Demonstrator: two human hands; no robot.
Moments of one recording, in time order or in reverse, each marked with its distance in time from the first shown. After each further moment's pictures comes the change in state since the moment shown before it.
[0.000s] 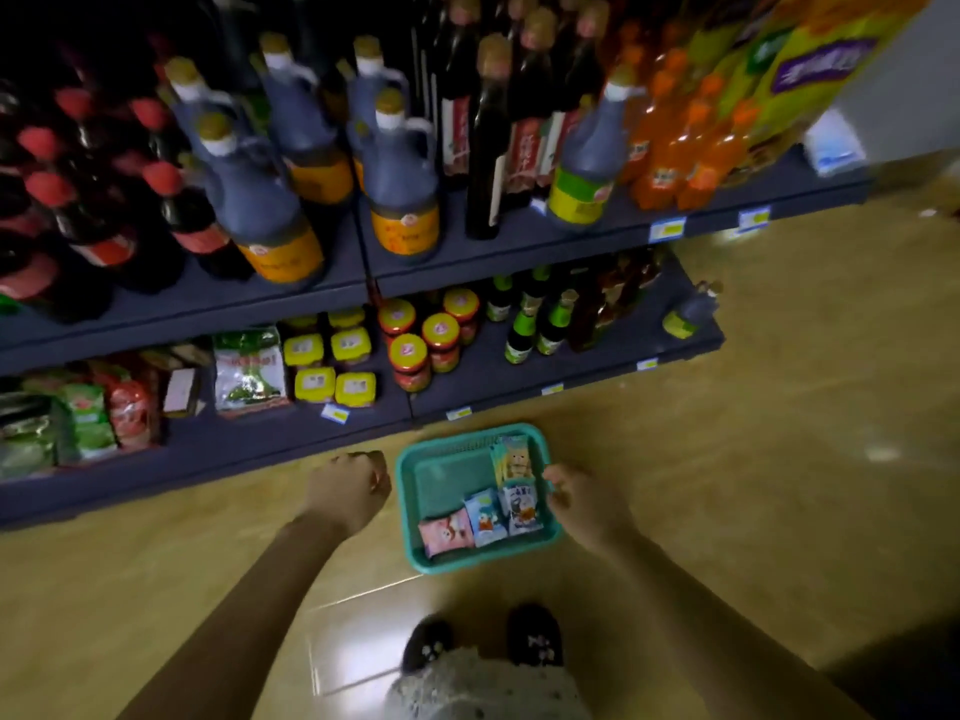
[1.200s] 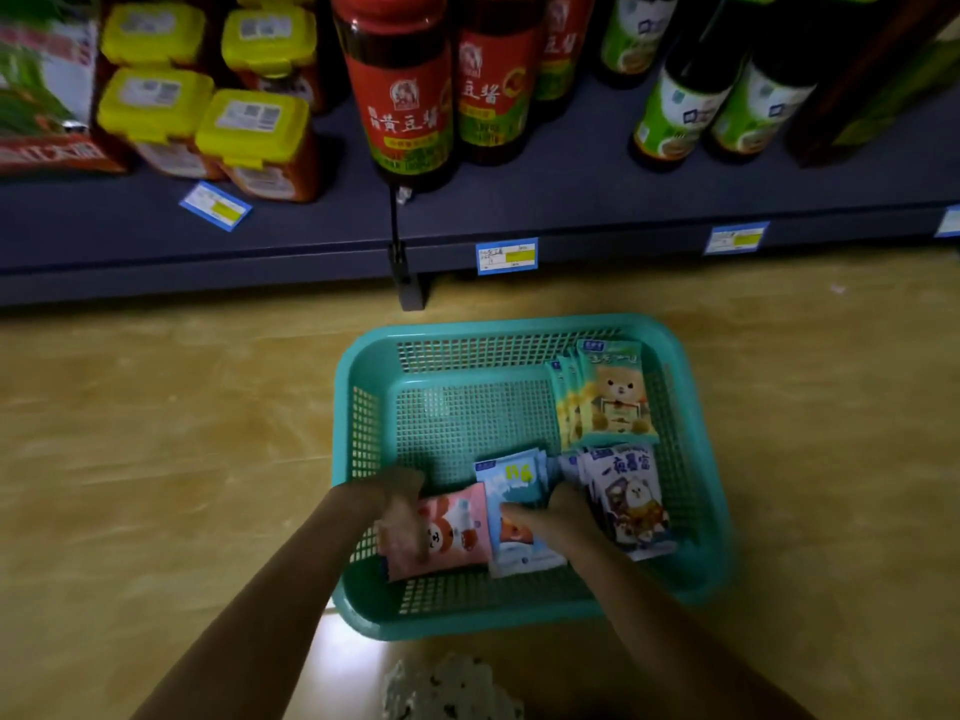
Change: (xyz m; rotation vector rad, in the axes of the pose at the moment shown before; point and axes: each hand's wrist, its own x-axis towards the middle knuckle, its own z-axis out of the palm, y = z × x) left_hand 0.287 -0.048 0.528 -0.304 -0.743 -0.102; right_hand 0.342 0.206 0.471 0.605 -0.245 0.232
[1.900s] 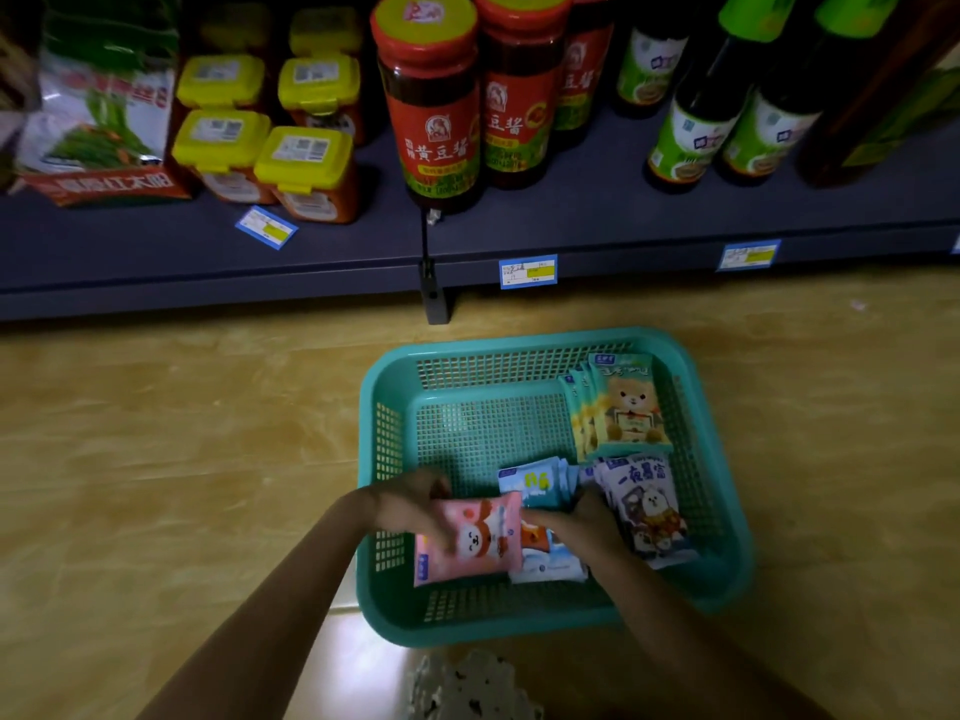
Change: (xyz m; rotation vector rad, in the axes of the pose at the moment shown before) left_hand -0.037 -0.012 0.003 -0.264 0.064 0.176; right_hand -0.010 -0.001 -0.002 0.175 0.070 -0.021
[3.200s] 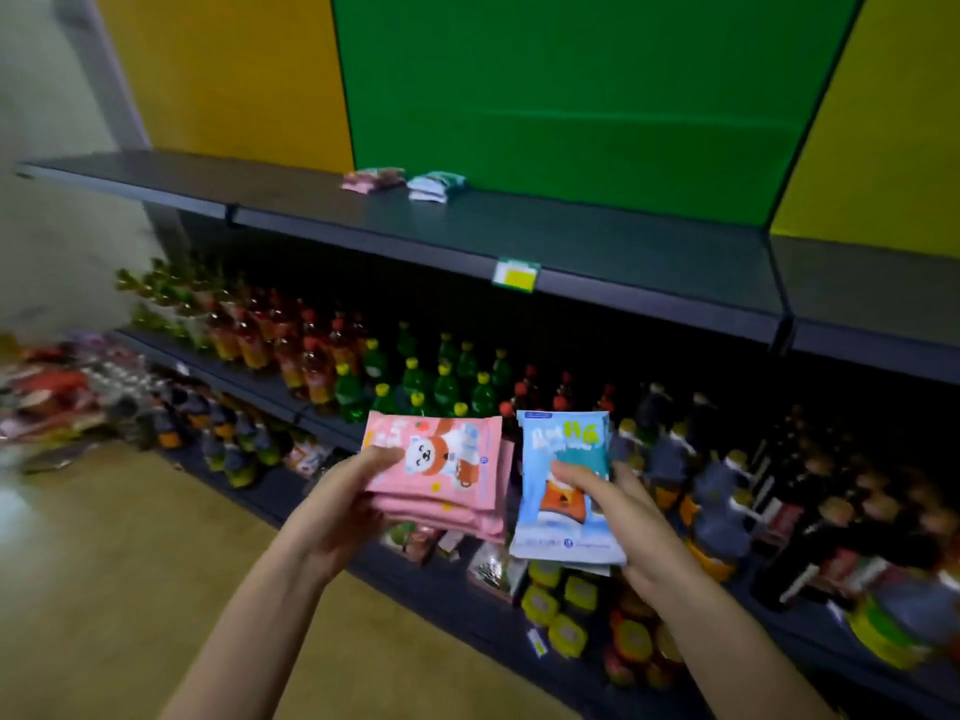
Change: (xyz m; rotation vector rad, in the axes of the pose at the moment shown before) left_hand -0.930 0.235 -0.240 -1.462 1.052 0.591; right_hand -0.737 -0.717 -0.018 0.162 -0.474 -0.683
